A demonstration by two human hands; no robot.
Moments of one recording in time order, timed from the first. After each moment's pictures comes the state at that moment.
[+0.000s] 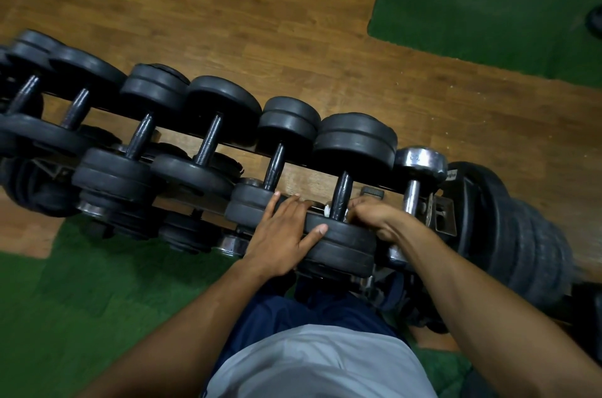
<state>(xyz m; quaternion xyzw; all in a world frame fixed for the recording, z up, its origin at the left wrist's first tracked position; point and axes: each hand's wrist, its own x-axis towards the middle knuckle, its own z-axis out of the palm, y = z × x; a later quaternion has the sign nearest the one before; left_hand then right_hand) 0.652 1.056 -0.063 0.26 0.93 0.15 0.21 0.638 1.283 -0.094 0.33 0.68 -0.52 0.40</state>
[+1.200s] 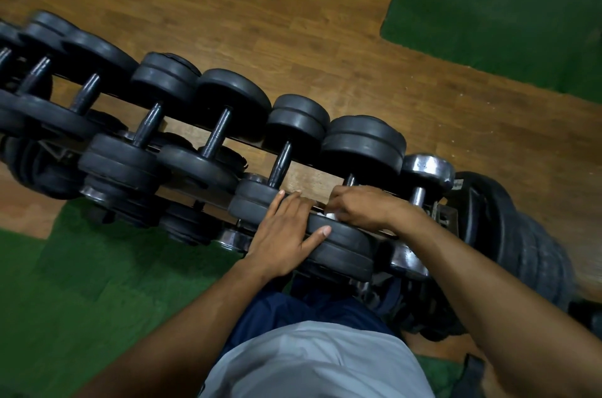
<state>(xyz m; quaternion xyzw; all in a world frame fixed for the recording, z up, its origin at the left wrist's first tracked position) 0.655 1.056 -0.068 0.25 0.94 0.16 0.18 0.602 1.275 -0.047 -0.26 0.88 -0.10 0.39</state>
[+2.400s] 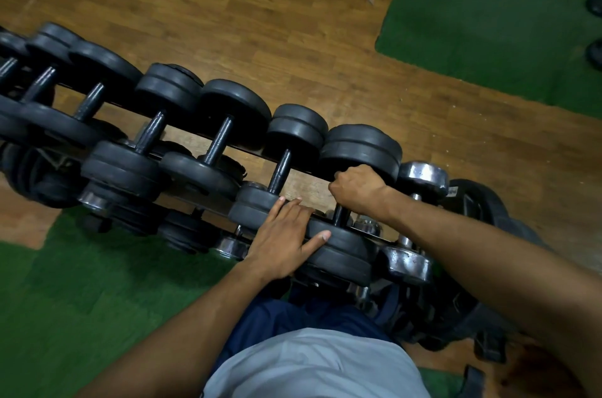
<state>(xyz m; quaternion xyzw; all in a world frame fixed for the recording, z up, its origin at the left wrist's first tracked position) 0.652 1.053 -0.067 0.26 0.93 0.16 0.19 0.571 1.255 -0.042 -0.28 0.92 0.16 0.23</state>
